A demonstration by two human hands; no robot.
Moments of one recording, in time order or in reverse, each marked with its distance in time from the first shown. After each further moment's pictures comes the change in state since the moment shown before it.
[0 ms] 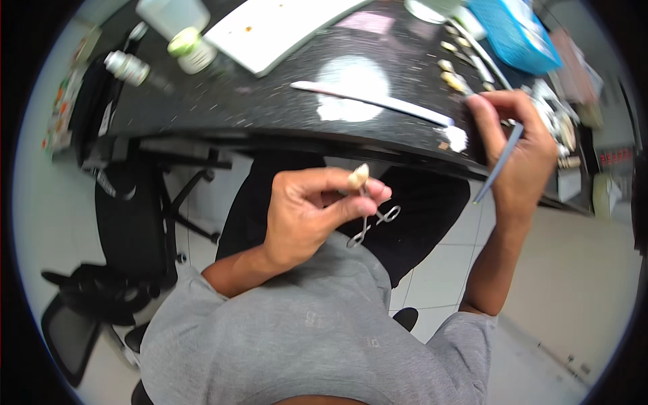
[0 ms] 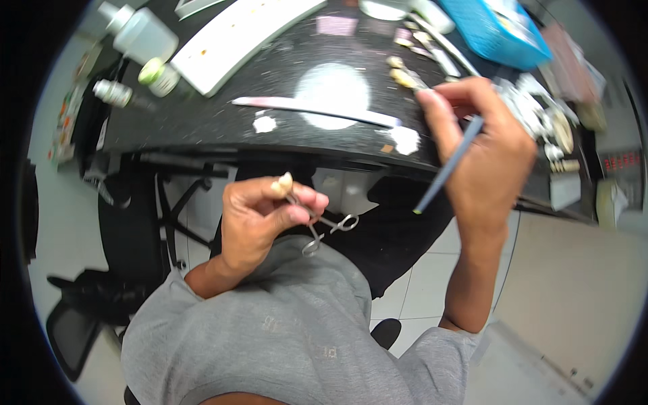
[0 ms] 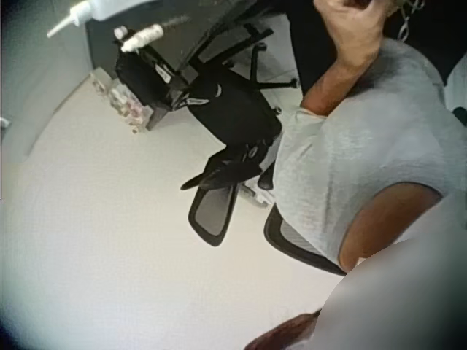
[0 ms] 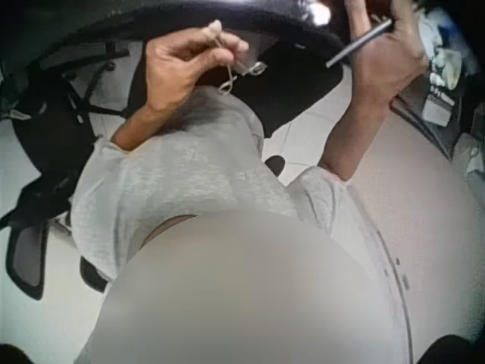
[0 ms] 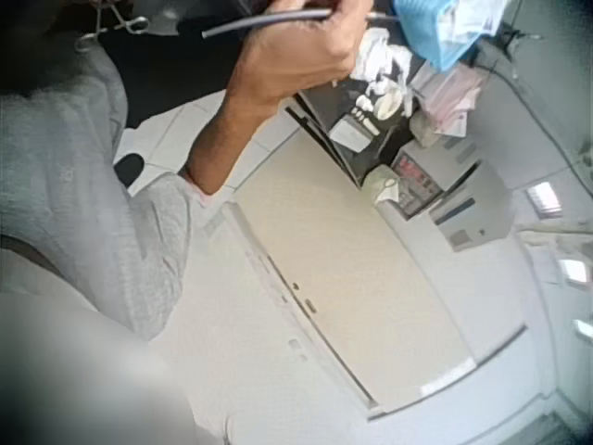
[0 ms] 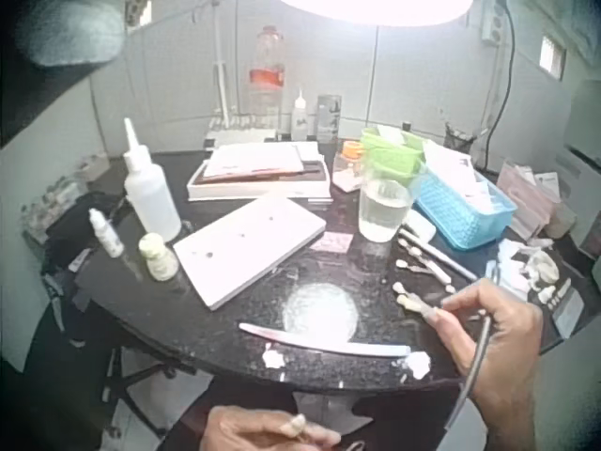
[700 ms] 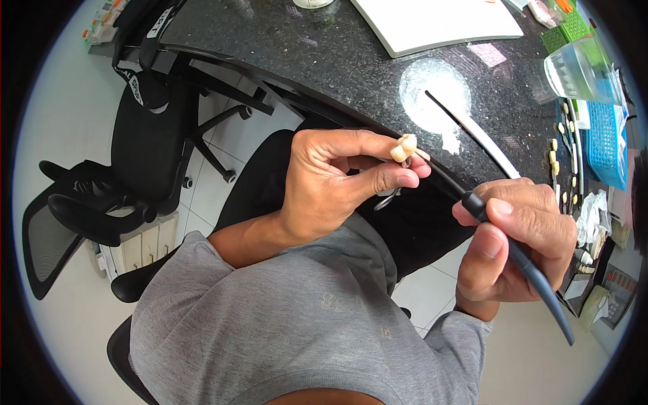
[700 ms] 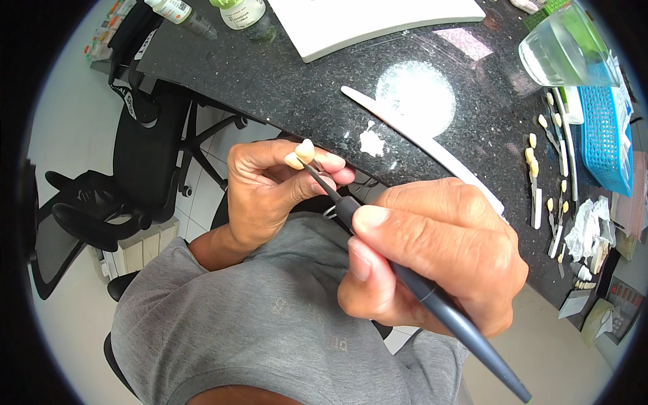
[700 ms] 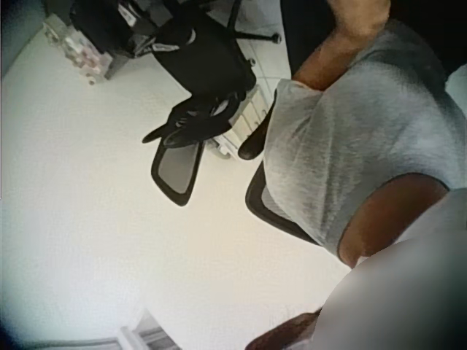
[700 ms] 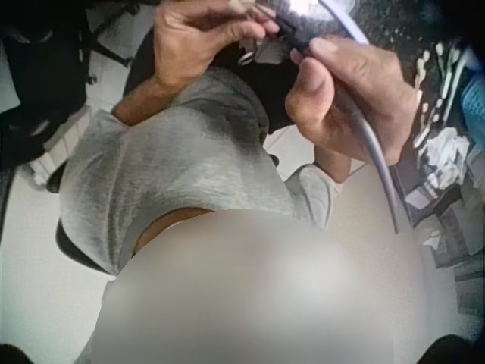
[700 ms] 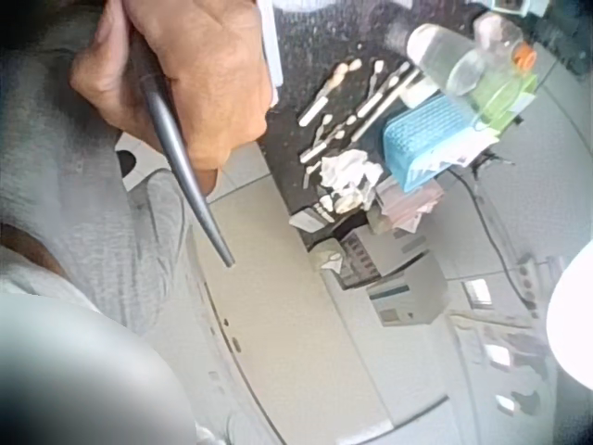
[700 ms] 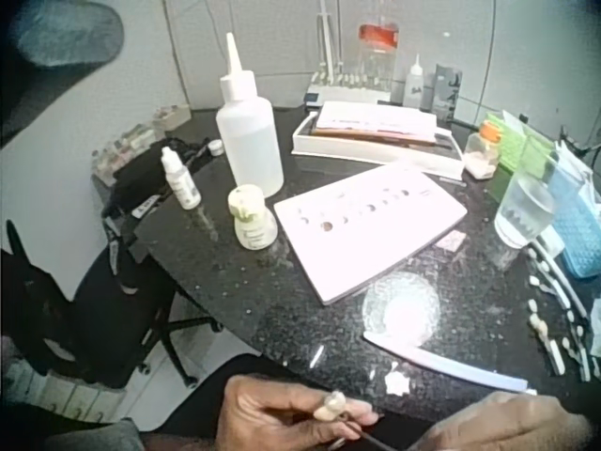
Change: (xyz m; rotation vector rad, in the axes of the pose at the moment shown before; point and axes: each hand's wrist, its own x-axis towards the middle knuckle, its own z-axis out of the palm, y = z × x) left_hand 0.010 0.006 -0.024 0.065 0.279 0.216; right_hand -0.012 -0.059 0.050 0.856 -0.219 -0.418
